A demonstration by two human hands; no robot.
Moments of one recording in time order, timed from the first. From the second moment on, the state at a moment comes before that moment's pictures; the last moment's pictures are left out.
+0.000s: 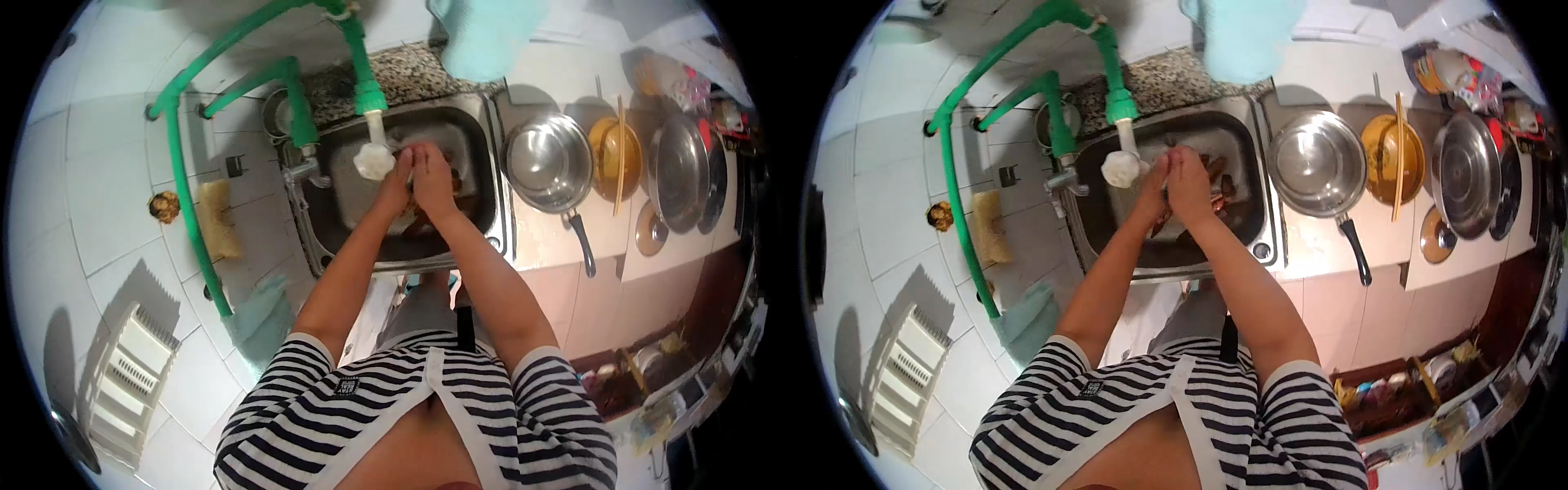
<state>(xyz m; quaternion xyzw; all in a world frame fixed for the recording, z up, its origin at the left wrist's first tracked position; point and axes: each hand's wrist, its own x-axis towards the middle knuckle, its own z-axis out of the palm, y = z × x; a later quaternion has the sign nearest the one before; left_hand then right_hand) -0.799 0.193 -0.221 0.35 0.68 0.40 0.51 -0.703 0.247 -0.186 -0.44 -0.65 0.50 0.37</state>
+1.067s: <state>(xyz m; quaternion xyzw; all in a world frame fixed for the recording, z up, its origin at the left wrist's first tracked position) -0.797 0.210 -0.181 0.03 0.45 0.58 0.68 -0.702 0.273 -0.032 -0.15 -0.97 0.16 0.06</state>
